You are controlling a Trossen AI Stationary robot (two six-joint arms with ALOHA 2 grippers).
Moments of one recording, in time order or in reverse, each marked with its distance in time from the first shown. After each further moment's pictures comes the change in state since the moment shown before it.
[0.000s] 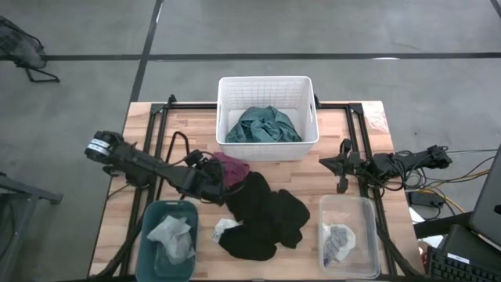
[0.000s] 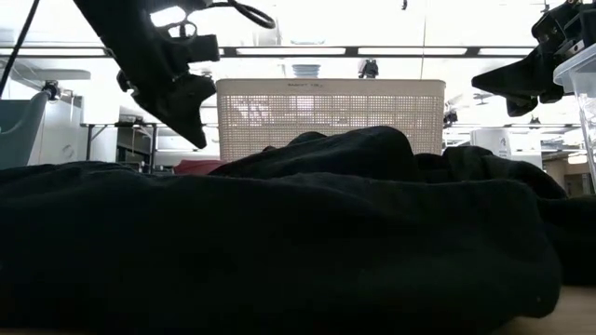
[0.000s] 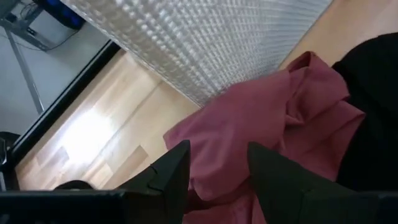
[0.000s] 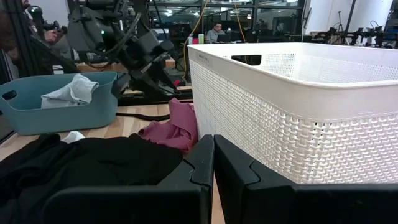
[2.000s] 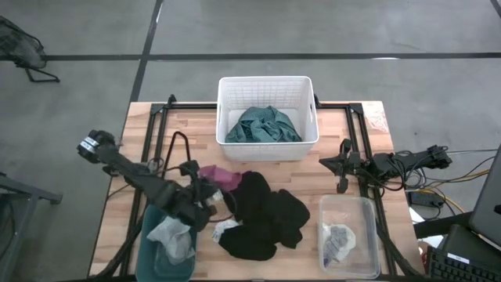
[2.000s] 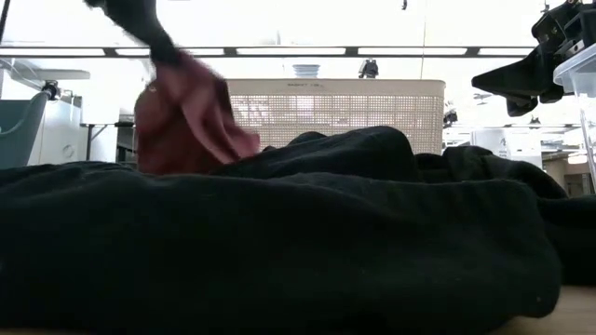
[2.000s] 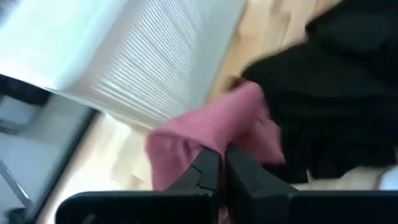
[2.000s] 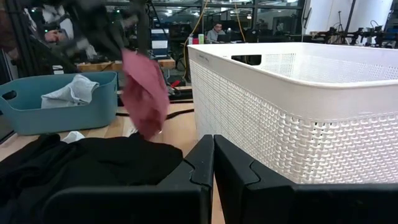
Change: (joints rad) left arm -0.277 -0.082 0.221 -0.232 -0.027 0.122; right arm 0.000 0.000 0.000 0.000 0.000 0.000
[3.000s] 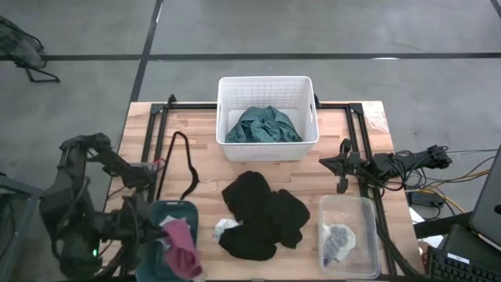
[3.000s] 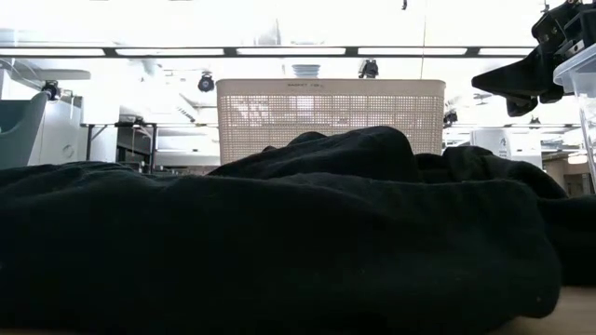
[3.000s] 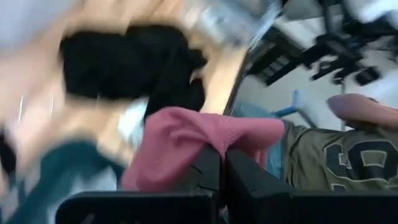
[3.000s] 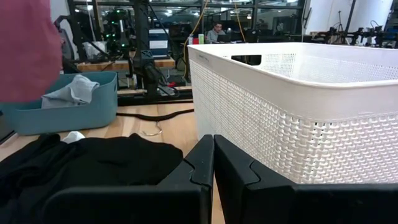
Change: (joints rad) left arm -0.591 0.012 0.654 -0.391 0.124 -0.826; right arm 0.000 0.000 0.000 0.000 0.000 0.000
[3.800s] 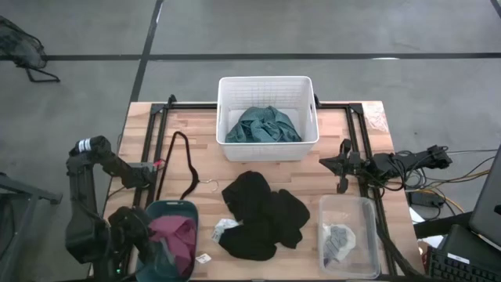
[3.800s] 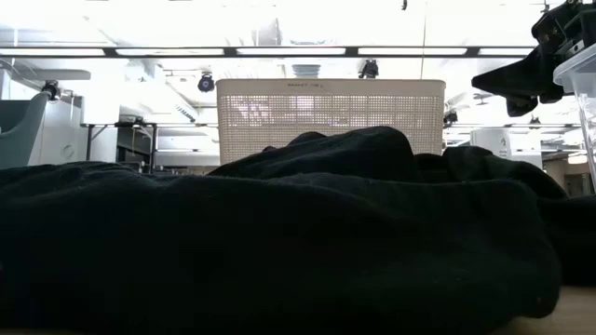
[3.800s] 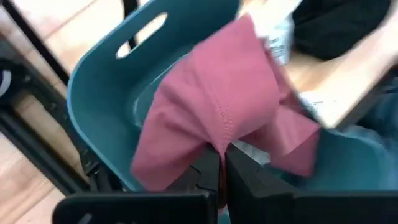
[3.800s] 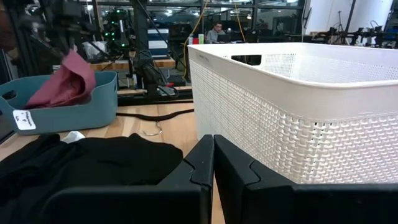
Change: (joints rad) left arm -0.110 0.019 -0.456 -0.053 0.348 -0.571; right arm 0.000 0.000 0.000 0.000 0.000 -0.002
